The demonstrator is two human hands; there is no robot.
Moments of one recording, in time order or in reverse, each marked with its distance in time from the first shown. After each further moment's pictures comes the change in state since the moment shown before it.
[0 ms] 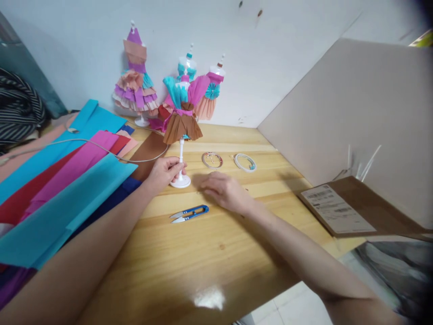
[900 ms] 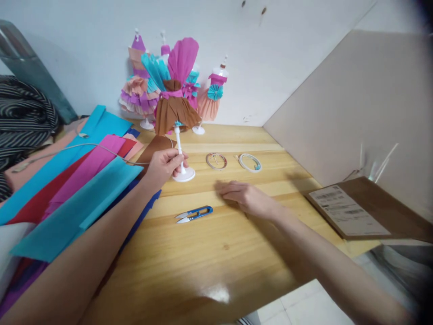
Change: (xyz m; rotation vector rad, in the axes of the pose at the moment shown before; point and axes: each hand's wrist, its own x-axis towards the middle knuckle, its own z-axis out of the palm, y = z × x) left_hand 0.001 0.025 -0.010 -0.101 0.066 0.084; right_hand -0.033 0.024 -0.017 0.129 -0.091 -0.177
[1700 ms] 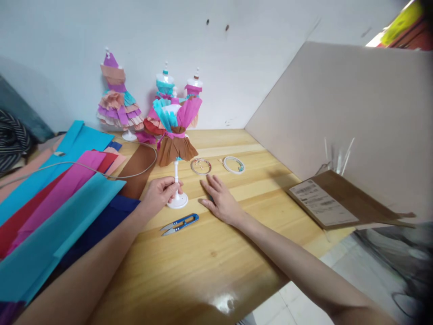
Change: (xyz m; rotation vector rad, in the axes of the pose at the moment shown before) left_hand -0.021 -0.015 0.025 0.120 -0.126 -0.143; right_hand -0.008 0.015 0.056 -0.101 0.308 0.534
